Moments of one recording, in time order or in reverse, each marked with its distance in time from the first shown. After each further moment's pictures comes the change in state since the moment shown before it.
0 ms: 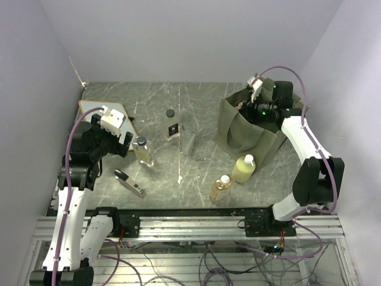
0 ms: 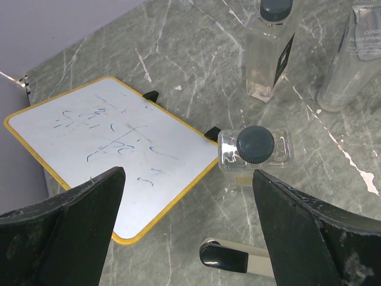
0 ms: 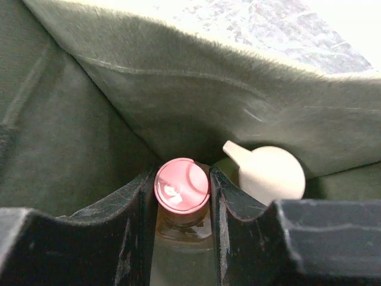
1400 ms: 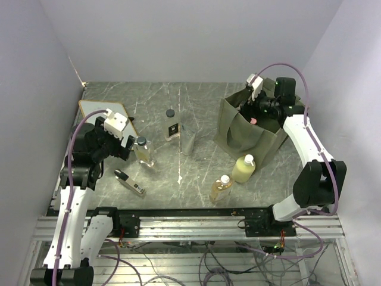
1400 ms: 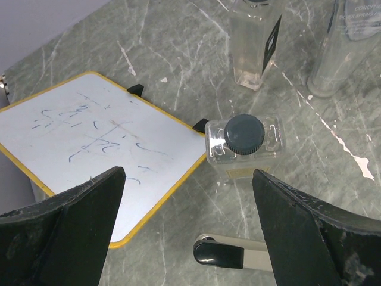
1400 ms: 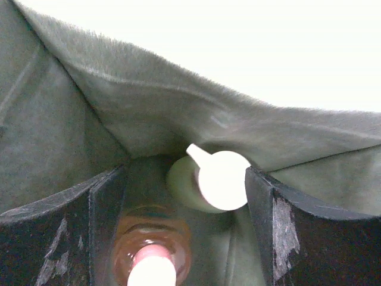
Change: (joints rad) left arm 0.000 -0.006 -0.044 0.004 0.042 0.029; right arm 0.005 -0.003 0.041 -0.054 0.081 -0.142
